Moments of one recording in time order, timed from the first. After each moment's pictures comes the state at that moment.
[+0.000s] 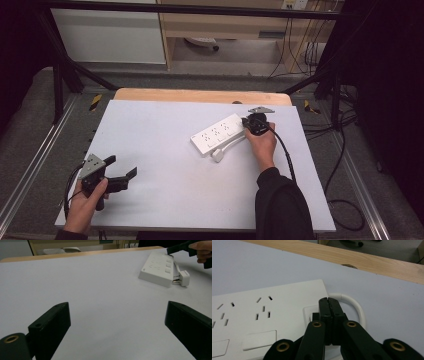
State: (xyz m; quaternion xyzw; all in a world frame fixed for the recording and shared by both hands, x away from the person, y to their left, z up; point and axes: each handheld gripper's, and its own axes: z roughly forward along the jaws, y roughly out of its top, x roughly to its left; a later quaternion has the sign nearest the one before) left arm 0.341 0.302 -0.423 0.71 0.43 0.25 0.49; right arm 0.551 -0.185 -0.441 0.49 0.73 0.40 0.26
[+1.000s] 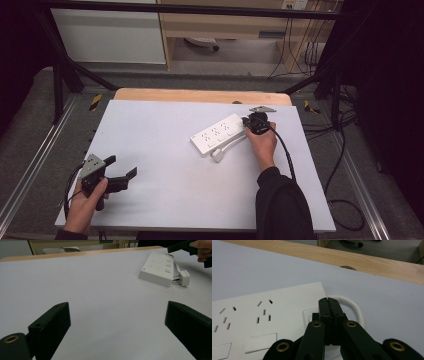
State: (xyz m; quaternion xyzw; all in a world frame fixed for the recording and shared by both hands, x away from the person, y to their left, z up) left arm 0.341 0.303 -0.423 0.71 0.44 0.24 0.49; right arm 0.551 -0.188 -0.439 0.50 0.72 0.40 0.25
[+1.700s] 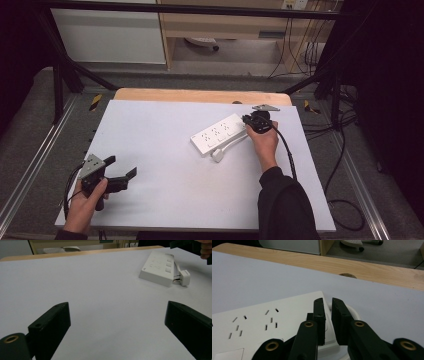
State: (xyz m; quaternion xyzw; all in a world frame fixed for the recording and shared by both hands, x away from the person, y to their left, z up) left arm 0.341 0.303 -0.423 0.71 0.44 0.24 0.49; right arm 0.548 -0.192 -0.428 0.50 0.71 0.43 0.25
